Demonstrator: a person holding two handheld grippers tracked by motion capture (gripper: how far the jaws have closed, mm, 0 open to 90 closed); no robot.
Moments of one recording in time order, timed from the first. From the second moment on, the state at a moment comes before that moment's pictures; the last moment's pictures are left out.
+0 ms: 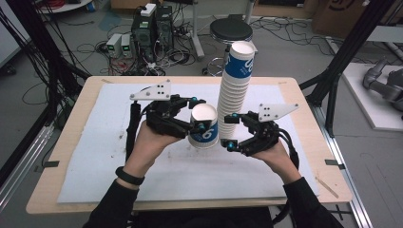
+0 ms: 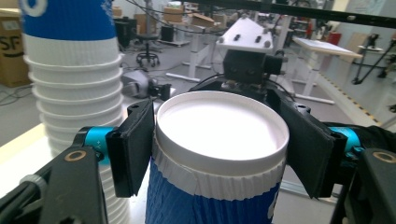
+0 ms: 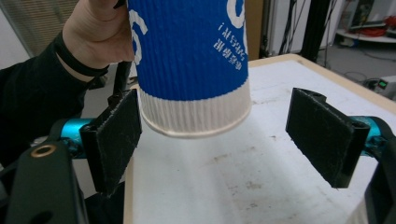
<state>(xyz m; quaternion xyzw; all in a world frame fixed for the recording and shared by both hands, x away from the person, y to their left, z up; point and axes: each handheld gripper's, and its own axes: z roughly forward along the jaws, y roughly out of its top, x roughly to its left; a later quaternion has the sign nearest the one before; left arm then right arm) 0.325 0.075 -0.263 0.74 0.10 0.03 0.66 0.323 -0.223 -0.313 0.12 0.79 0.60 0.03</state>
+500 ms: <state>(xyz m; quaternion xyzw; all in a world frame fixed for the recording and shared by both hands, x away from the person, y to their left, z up) 0.323 0.063 -0.266 0.75 0.09 0.02 0.66 0.320 -0.203 -0.318 0.11 0.80 0.59 0.01</state>
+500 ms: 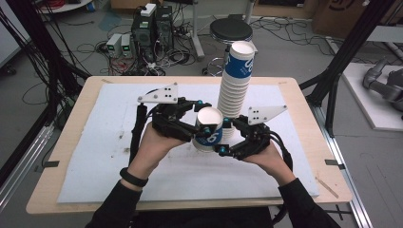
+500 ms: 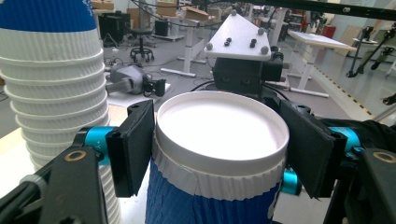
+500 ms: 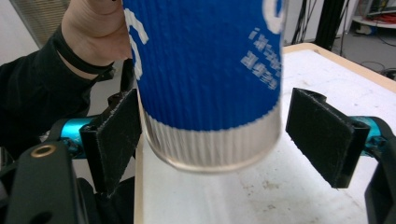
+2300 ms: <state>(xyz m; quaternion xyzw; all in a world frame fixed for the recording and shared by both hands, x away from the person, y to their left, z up) 0.317 0.056 -0.258 0.84 0.07 0.01 0.54 0.316 -0.189 -0.315 0.09 0.86 0.50 0.01</state>
